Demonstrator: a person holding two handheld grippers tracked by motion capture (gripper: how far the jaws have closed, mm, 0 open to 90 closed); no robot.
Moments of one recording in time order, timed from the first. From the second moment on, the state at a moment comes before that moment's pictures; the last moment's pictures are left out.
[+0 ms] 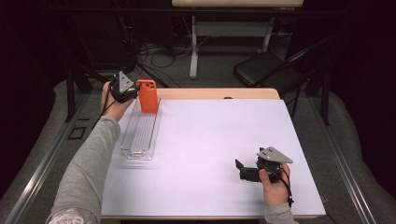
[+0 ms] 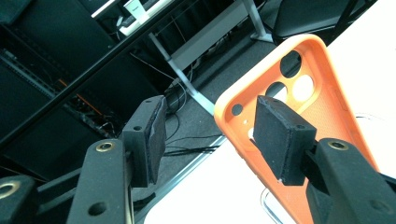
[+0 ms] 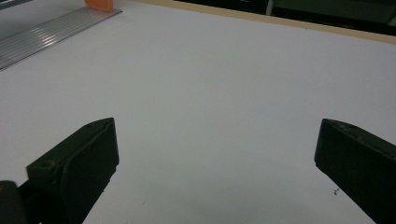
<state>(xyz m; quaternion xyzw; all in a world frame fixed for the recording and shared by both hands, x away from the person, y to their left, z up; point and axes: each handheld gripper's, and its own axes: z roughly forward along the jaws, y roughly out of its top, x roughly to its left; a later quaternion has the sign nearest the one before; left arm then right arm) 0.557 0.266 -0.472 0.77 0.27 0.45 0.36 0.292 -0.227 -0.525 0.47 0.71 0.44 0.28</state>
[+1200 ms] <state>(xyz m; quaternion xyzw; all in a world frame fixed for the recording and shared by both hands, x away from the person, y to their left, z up) 0.531 0.276 -0.439 0.75 0.40 0.32 0.42 0.290 -0.224 -0.527 0.45 0.72 0.45 0.28</state>
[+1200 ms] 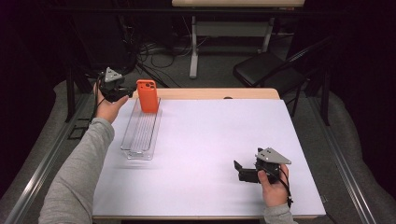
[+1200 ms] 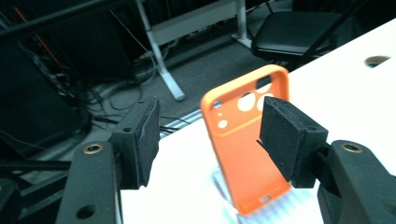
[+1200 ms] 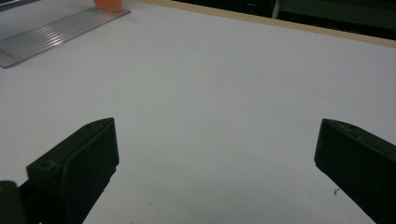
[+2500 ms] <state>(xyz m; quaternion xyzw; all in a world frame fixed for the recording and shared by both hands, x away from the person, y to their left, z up) 0.424 0.244 -0.405 0.77 0.36 0.21 0.49 0.284 -0.229 -0.526 0.45 0.72 0.45 0.27</state>
